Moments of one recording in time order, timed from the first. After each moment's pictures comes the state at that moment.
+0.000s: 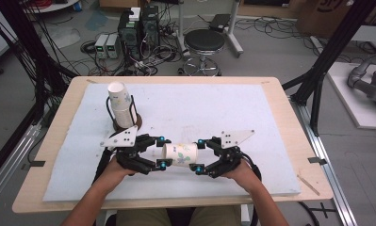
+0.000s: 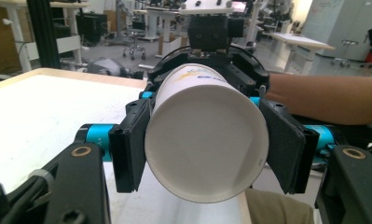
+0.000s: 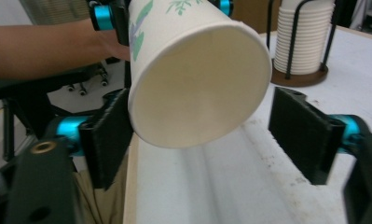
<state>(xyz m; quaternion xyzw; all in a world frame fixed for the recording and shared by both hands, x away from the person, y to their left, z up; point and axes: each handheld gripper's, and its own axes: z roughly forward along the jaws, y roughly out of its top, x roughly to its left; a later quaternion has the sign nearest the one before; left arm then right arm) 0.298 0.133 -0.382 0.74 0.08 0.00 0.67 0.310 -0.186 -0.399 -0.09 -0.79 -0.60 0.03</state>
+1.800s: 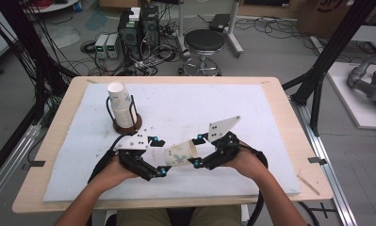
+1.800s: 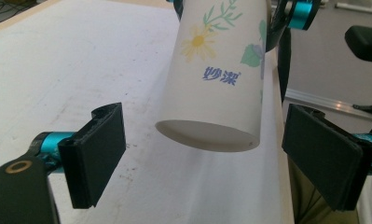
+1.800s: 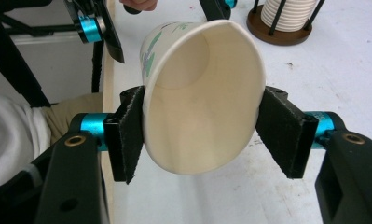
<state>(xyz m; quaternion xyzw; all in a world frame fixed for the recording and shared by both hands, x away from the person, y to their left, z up) 0.294 0.124 -0.380 0.84 0.13 0.06 0.52 0.316 -0.166 -0.346 -0.06 -0.90 -0.43 -0.04</state>
